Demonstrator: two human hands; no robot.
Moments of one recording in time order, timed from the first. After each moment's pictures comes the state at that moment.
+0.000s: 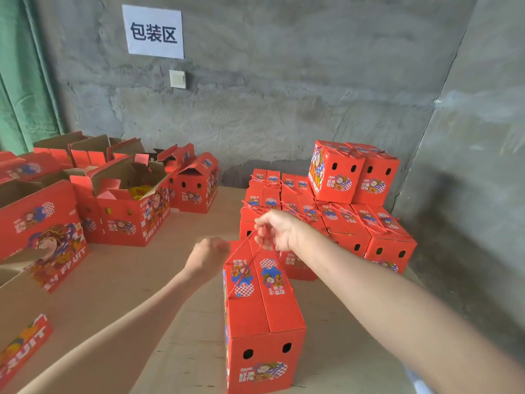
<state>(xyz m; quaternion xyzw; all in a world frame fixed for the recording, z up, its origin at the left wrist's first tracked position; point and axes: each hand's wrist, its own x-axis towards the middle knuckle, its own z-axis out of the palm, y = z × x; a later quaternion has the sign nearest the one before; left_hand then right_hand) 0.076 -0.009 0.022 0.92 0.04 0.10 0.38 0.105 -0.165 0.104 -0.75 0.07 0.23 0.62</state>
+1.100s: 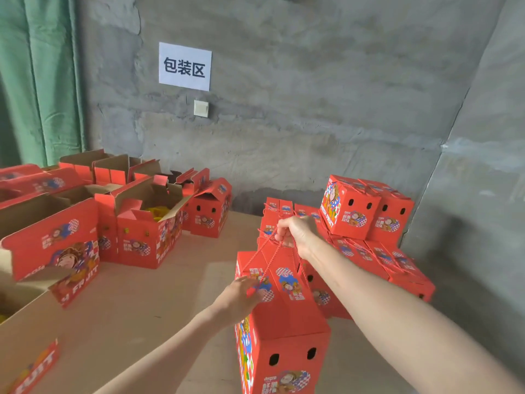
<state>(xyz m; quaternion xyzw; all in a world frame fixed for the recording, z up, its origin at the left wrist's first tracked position) 0.073 0.006 0.010 0.92 -0.10 0.02 0.39 0.132 -0.124 0.134 -0.77 0.03 -0.02 0.64</state>
